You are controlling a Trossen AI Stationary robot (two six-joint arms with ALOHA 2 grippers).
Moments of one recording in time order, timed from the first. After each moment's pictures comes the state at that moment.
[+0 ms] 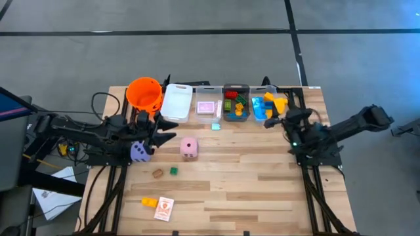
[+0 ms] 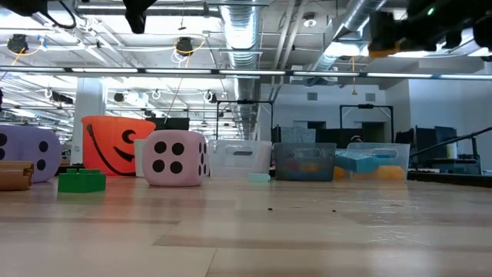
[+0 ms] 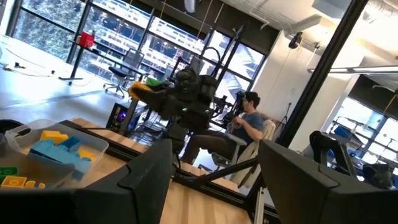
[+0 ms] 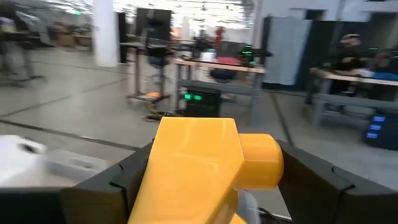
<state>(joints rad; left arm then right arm) -0.11 0.73 0.46 0.49 -0.16 -0.40 0.25 0.95 0.30 1.29 1.57 -0.68</state>
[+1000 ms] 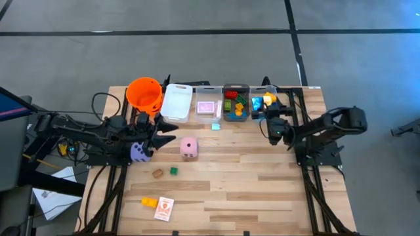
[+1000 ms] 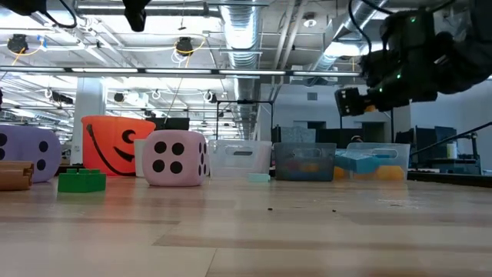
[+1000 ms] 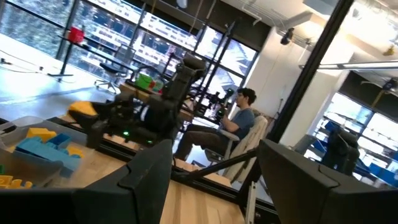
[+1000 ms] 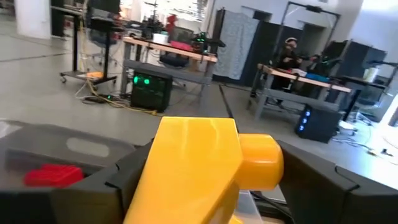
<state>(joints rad) -0.13 0.73 0.46 0.49 -0.14 -0.40 -0.16 1.45 0.27 1.13 1.41 -0.15</state>
